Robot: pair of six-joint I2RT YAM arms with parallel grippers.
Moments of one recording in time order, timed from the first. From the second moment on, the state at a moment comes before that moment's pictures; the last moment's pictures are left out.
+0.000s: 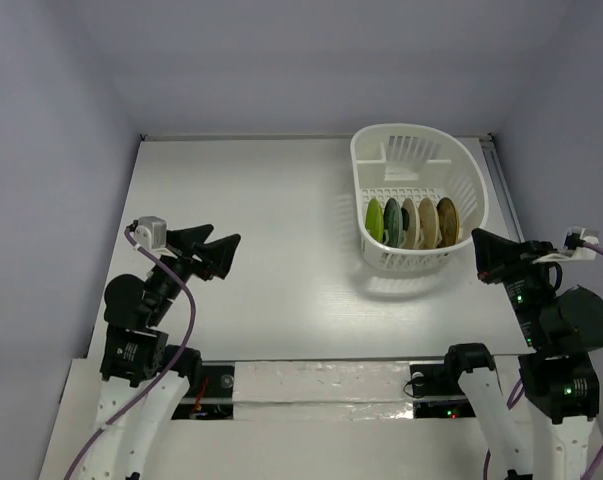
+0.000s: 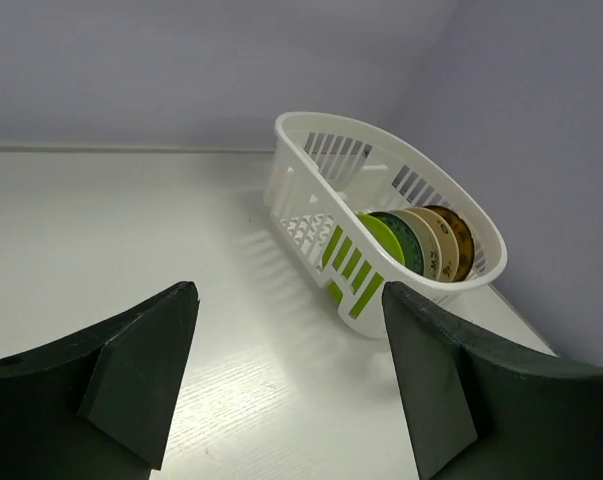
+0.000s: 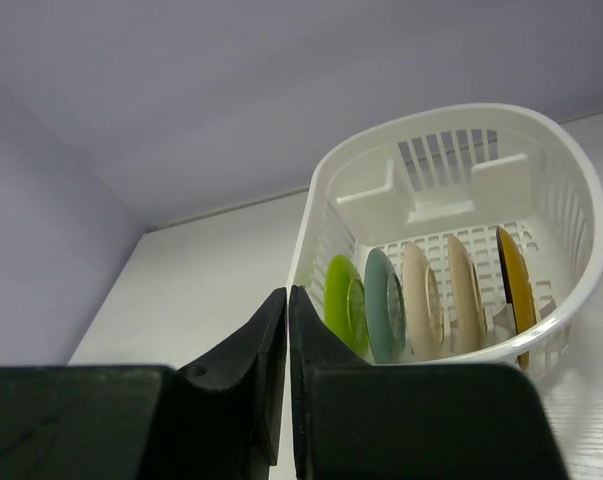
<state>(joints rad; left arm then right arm) -0.22 0.34 0.62 -0.13 0.31 -0.45 0.07 0.31 0.98 -0.54 -0.09 0.47</state>
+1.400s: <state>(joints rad) -0.23 0.40 0.62 -0.29 0.23 -0.45 0.48 1.34 1.14 -0.54 0.50 0.35</state>
